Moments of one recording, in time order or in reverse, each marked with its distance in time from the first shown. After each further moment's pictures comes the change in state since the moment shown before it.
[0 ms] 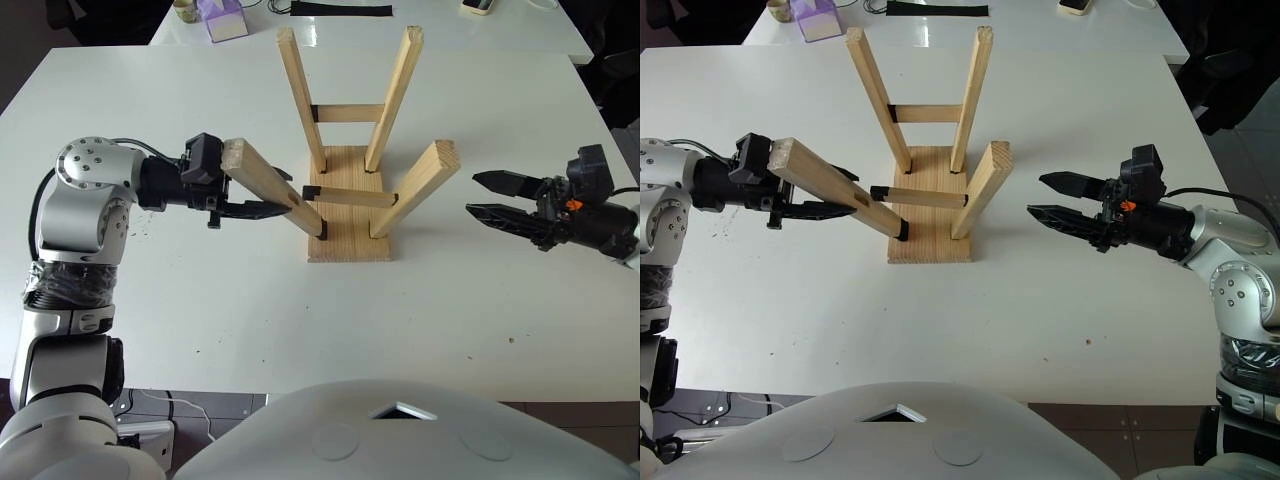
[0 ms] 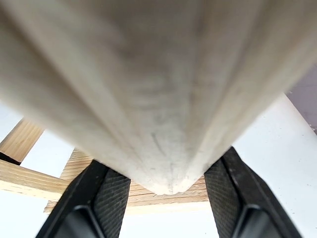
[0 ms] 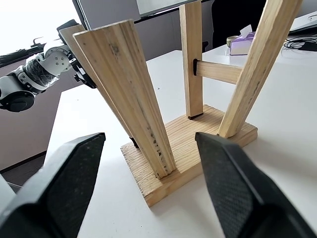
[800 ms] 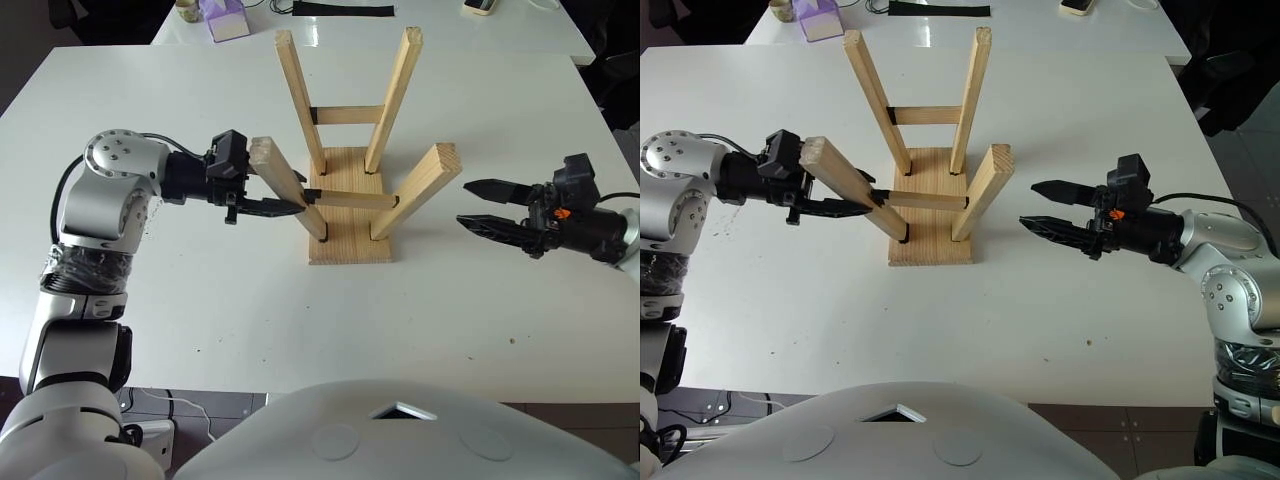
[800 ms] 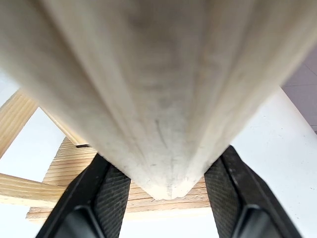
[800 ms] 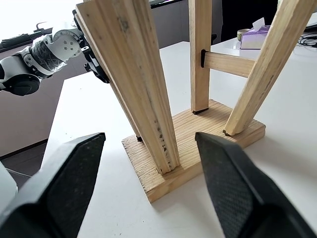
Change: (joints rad) left arm -0.081 -0.034 -0.117 0.050 0.055 0.040 0.027; right arm 0.008 0.001 0.039 -0.034 -0.042 -0.042 0.018
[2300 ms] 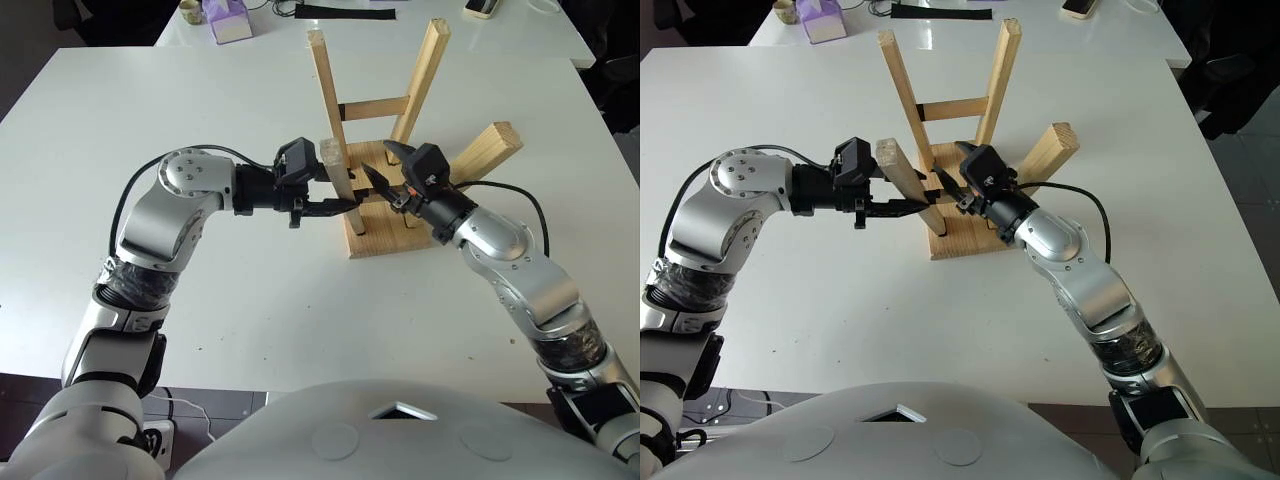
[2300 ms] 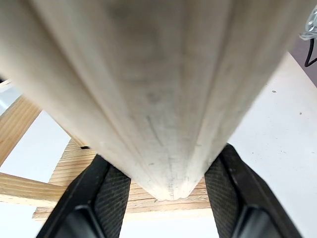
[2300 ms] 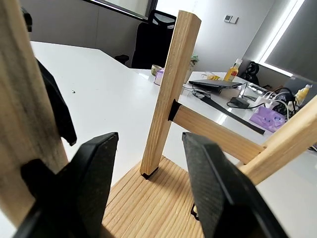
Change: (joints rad) left arm 0.005 -0.128 -0.119 -0.241 0.064 0.202 0.371; right arm -0.186 0.316 0.640 -0.125 -0.599 -0.231 -0.922
